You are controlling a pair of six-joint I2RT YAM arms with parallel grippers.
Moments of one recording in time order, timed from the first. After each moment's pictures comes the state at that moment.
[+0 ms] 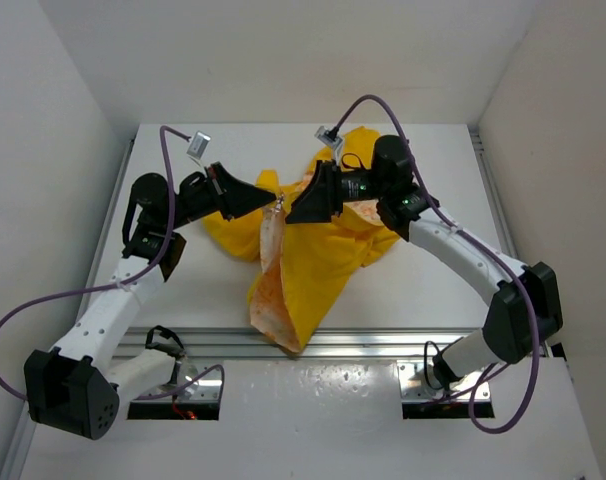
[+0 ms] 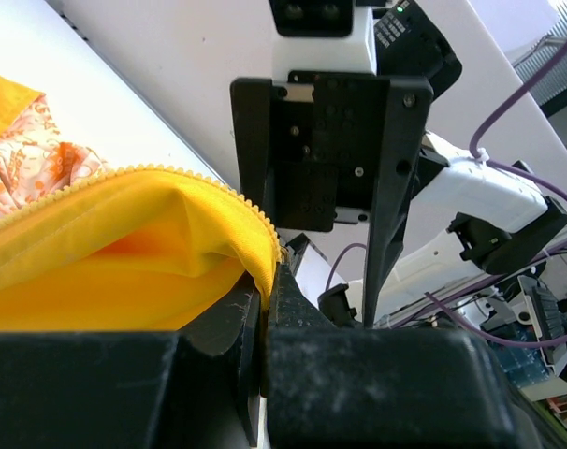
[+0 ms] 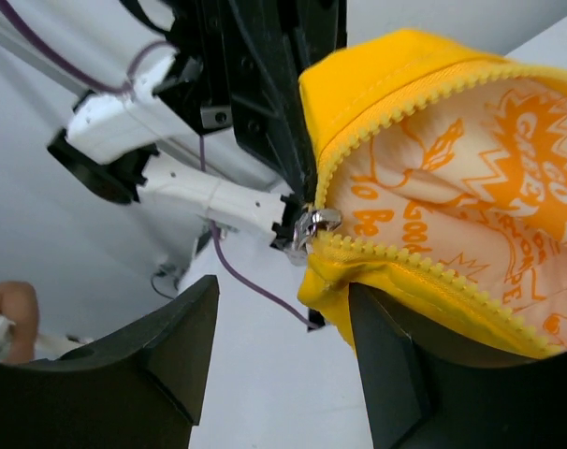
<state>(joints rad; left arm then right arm) -0.23 1.06 0.88 0.41 0.87 -0.90 0.53 1.50 1.19 0.27 -1.11 0.70</state>
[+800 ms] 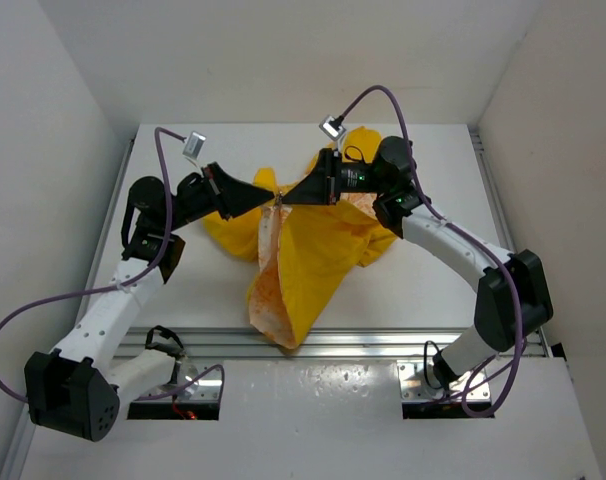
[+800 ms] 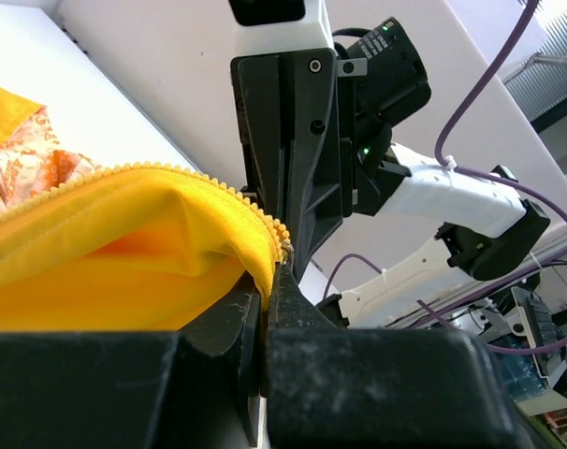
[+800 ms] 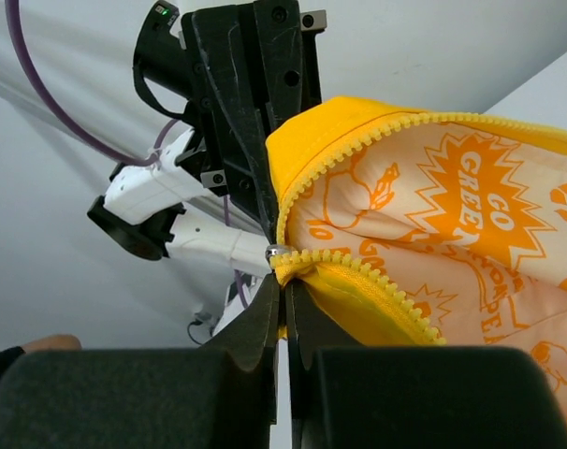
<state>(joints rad) -0.22 1.05 0.86 0.46 0.85 -0.94 0.51 1.57 1.17 0.60 -1.05 1.04</state>
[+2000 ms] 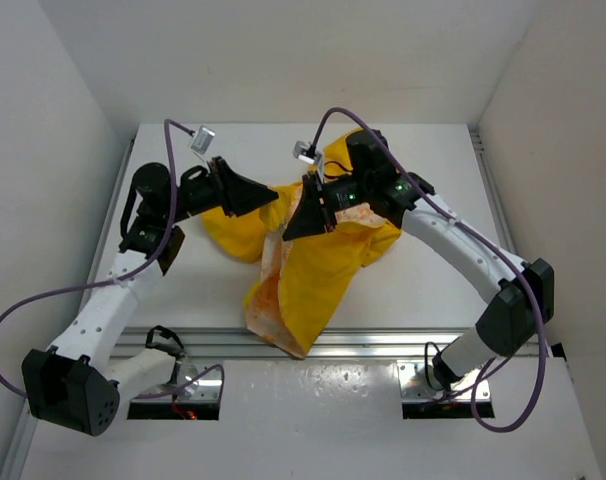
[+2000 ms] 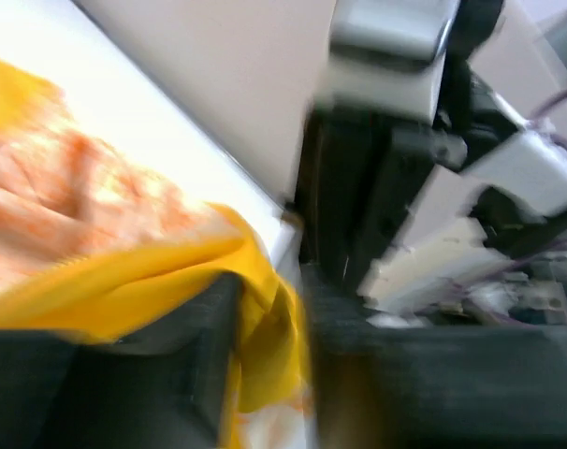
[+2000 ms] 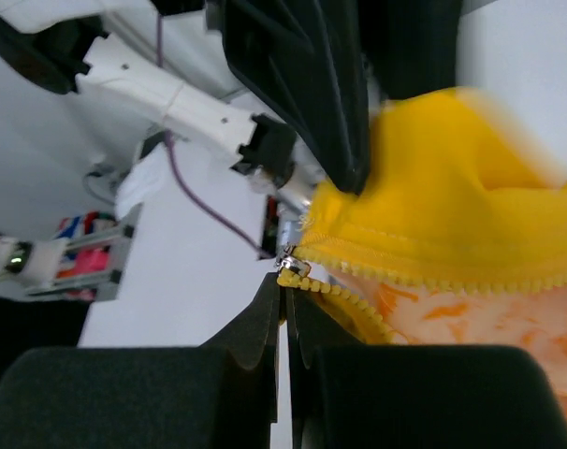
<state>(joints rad) -0.24 1.08 0.91 0.32 0.90 -0.83 0.59 1.56 1.44 -0.34 -1.13 0.13</state>
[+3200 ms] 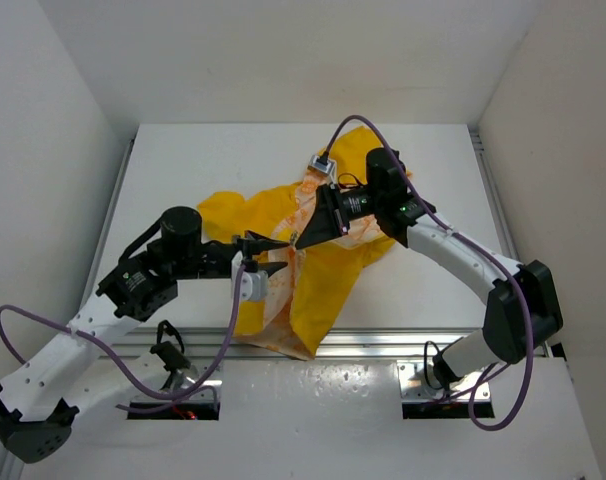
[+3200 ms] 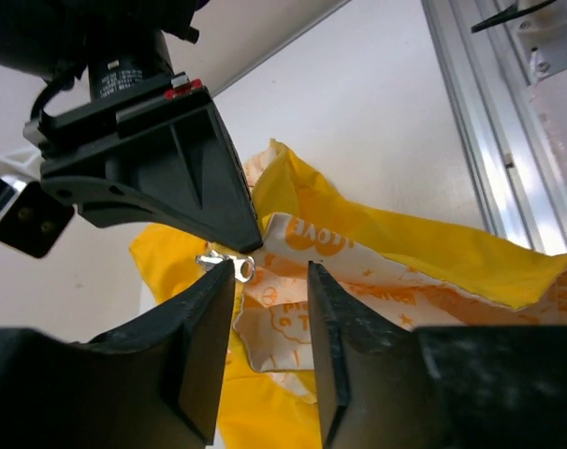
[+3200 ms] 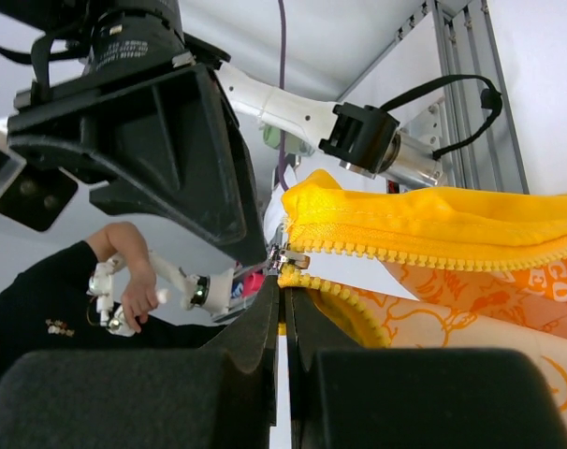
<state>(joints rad) -0.69 0.82 1.02 -0.48 0.68 0.91 0.53 1.50 1.10 0.17 -1.30 0.83</state>
